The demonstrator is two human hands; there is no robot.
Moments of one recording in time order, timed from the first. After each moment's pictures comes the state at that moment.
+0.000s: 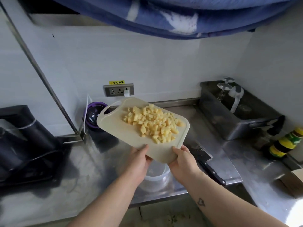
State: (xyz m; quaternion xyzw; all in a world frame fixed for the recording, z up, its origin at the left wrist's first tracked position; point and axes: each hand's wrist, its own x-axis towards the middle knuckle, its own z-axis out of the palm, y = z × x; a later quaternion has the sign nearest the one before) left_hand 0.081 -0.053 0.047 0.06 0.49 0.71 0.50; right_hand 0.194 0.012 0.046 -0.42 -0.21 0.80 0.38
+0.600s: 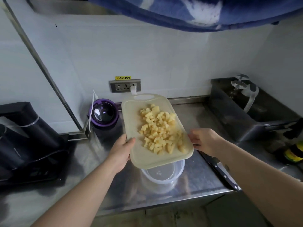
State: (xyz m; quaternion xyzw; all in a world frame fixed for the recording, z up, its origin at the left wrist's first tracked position) left_hand -0.013 -0.050 0.035 0.18 0.64 0.59 0.46; right_hand 0.200 0.107 0.071 -0.56 -0.43 0.68 0.21
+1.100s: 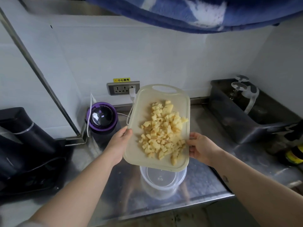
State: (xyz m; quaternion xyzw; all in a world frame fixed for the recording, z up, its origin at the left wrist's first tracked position) left_hand -0.046 -0.025 0.048 0.20 0.67 0.57 0.43; right_hand 0.185 0.096 0.056 -0.47 -0.43 0.74 0.21
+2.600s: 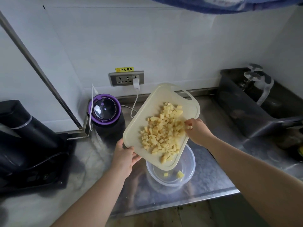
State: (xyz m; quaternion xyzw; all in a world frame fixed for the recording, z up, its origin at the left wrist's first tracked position) left_hand -0.031 -0.041 0.001 -0.01 0.61 0.64 0.47; right_hand 0.146 0.133 0.032 -0.53 -0.80 0.28 0.04
